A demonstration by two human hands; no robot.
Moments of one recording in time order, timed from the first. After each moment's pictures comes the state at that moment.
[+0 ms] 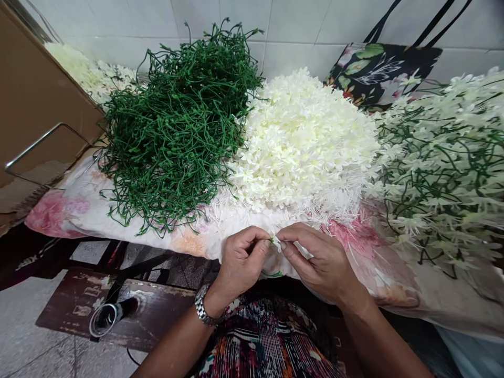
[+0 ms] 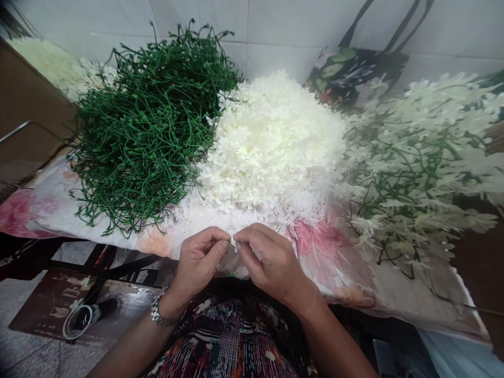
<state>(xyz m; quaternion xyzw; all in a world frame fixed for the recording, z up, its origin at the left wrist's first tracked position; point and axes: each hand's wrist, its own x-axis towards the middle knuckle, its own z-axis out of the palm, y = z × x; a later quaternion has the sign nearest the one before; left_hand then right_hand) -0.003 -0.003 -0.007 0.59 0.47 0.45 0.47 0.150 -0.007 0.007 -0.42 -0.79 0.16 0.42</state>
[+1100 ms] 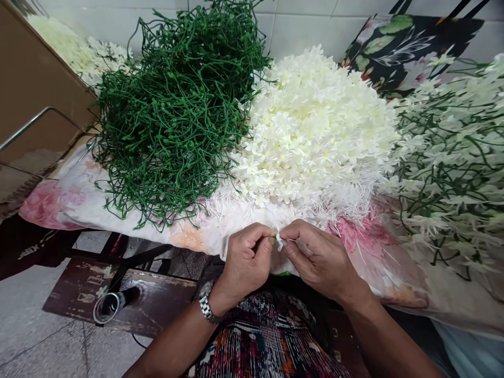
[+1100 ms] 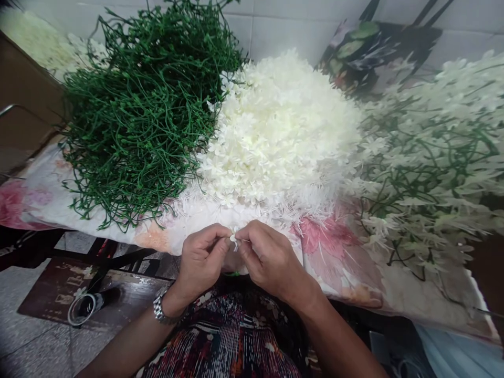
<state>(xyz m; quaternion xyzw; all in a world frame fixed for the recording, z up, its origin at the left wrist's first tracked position) 0.000 -0.004 -0.008 0.67 0.48 0.44 0.36 0.149 -0.005 0.002 -0.42 -0.81 0.14 0.38</state>
